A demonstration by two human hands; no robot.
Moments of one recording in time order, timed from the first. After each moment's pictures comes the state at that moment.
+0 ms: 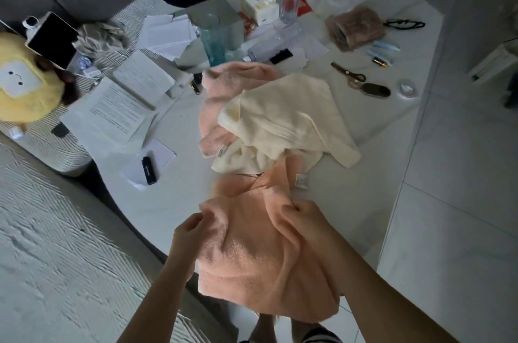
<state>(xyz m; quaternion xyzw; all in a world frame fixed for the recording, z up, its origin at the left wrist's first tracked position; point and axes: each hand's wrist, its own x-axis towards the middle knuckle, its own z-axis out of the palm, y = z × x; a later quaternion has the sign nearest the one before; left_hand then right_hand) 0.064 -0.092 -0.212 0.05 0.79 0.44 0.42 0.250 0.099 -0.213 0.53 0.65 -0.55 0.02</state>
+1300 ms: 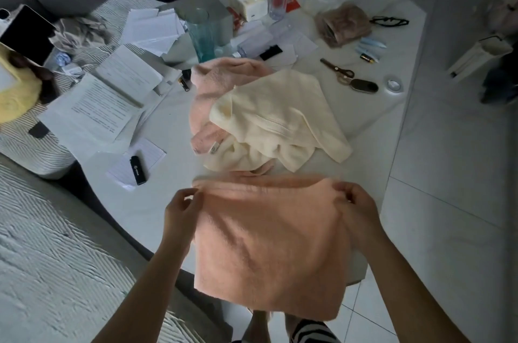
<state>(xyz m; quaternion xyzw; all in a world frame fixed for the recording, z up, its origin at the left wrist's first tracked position) 0.040 -0.062 -0.213 0.07 0.81 0.48 0.33 0.322 0.130 -0.176 0.66 0.52 -0.52 -0.17</state>
